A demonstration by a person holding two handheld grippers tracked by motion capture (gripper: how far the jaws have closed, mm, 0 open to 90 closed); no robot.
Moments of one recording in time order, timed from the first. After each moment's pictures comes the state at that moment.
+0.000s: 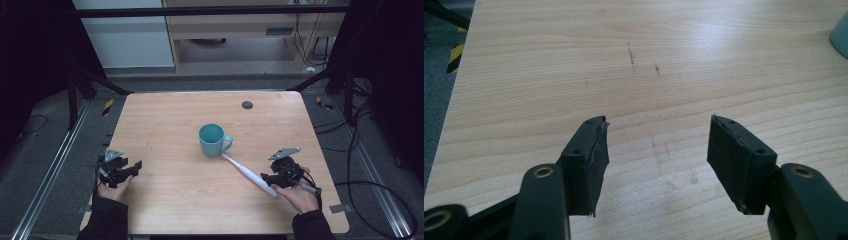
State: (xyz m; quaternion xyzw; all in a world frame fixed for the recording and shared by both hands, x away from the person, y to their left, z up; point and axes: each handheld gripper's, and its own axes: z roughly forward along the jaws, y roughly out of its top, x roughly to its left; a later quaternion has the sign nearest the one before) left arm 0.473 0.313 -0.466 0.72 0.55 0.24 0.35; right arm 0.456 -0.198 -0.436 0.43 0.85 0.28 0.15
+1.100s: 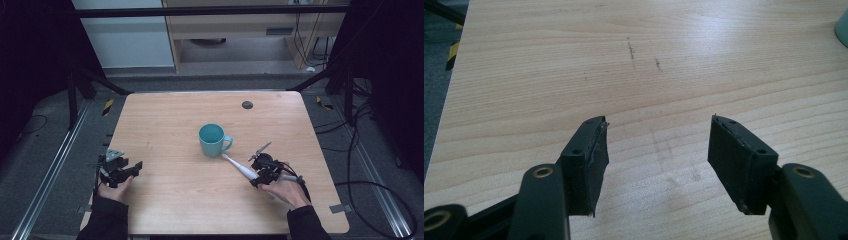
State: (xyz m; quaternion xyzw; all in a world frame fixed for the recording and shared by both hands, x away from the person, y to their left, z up) left arm 0.475 0.313 -0.468 0.72 0.55 0.24 0.34; right arm 0.487 -0.157 -0.458 0.39 0.91 0.17 0.06
